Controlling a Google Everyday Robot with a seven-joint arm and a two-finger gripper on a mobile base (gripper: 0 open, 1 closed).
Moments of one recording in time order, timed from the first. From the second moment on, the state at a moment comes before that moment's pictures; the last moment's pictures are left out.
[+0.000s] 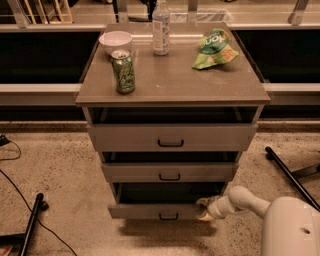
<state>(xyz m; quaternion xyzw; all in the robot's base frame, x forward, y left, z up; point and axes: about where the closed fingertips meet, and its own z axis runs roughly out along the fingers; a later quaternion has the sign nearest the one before) 0.571 -0.205 0.192 -0.67 0.67 0.14 0.29</state>
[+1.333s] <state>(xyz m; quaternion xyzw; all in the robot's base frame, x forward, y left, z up) 0.485 -0.171 0.255 -0.70 0.64 0.14 0.28</state>
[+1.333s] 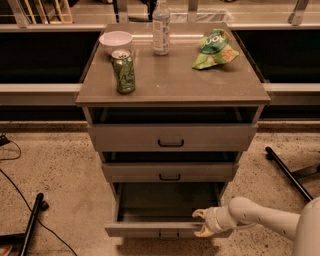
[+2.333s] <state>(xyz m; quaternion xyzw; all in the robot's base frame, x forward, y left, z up) 0.586 -0.173 0.247 -0.66 0.68 0.12 0.30</state>
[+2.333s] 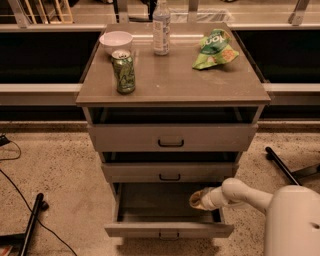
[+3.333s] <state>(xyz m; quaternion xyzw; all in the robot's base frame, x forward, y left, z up) 0.540 -0.152 0.156 -0.65 0.70 0.25 0.18</state>
